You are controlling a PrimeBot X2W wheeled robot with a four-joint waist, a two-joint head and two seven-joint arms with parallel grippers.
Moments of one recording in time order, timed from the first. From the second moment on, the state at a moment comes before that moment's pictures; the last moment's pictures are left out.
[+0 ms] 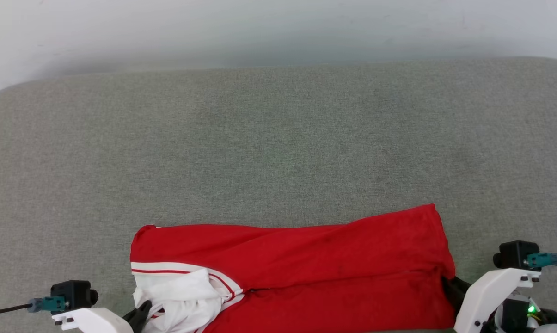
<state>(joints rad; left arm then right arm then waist) 0.06 0.58 -0.36 0.09 -1.04 0.13 0.20 -0.06 -0.12 -0.07 0.24 0.45 0.13 0.55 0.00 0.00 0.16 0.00</state>
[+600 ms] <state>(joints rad) -0.02 0.55 -0.30 -0.05 -0.82 0.21 -0.13 -0.01 -0.12 -0.16 -0.01 0.41 0.13 0.54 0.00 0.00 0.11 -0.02</state>
